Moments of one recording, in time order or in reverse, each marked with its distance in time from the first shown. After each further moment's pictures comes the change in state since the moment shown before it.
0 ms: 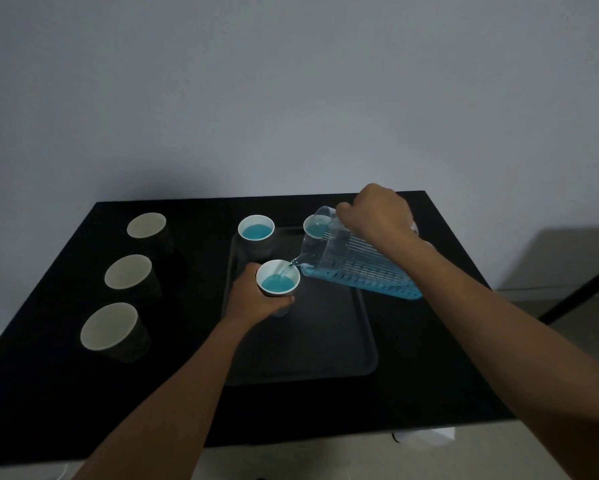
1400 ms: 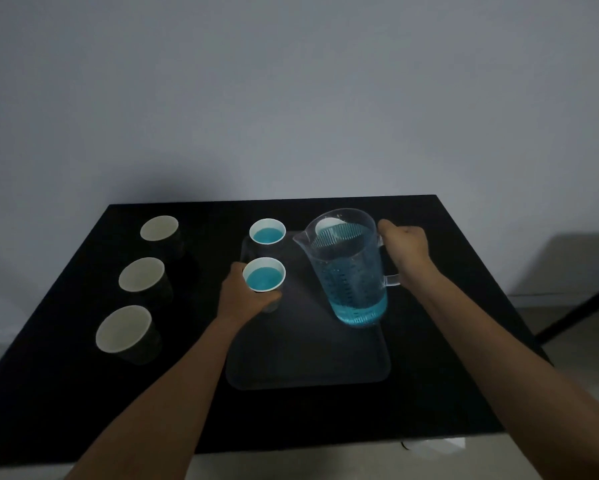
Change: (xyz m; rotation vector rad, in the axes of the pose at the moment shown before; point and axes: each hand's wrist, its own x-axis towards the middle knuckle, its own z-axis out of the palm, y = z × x) left_hand 0.018 -0.017 -0.022 0.052 0.140 -0.105; right_hand -0.010 0.040 0.038 0.954 -0.023 0.362
